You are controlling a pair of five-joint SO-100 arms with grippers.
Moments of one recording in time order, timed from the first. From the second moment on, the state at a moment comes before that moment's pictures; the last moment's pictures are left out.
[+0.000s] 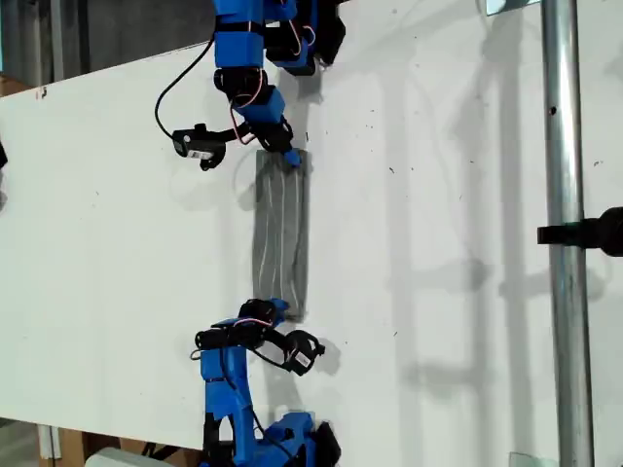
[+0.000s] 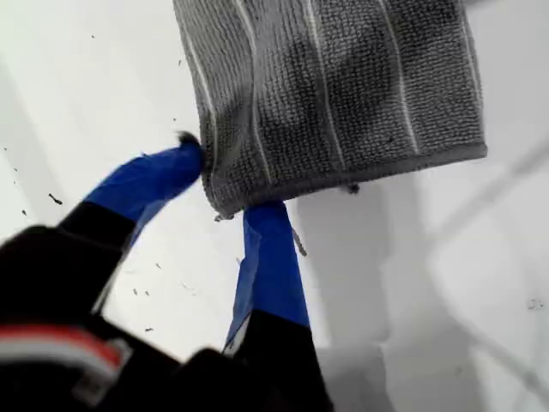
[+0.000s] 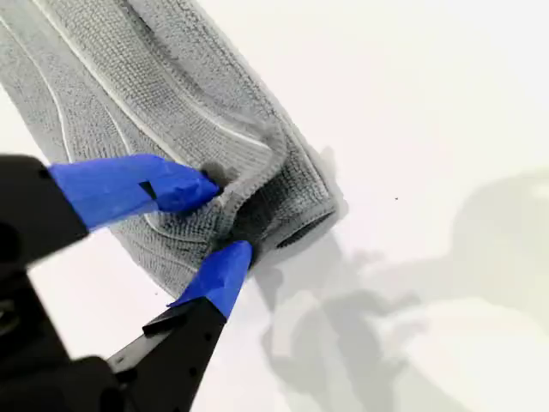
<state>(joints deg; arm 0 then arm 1) -18.7 81.7 92.4 78.6 -60.5 10.8 134.6 143.8 58.6 46.9</state>
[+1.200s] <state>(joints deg) -4.6 198.5 163.7 71.1 -68.0 19.2 141.8 156.4 60.4 72.9</state>
